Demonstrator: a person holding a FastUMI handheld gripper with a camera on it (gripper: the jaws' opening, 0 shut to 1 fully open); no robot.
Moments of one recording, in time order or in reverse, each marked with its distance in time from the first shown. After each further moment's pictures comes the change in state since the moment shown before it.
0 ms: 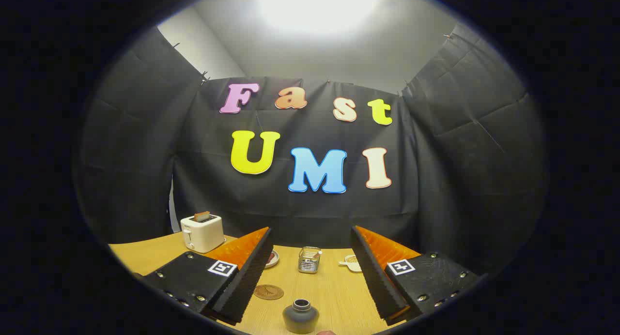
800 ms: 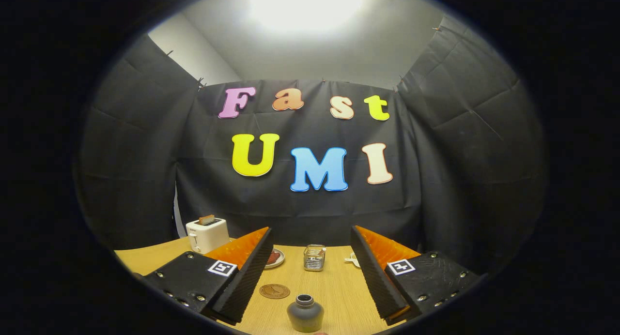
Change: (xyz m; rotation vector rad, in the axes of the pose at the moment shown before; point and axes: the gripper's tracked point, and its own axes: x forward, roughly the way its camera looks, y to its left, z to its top) arm -0.006 -0.009 -0.009 0.053 -0.019 0.018
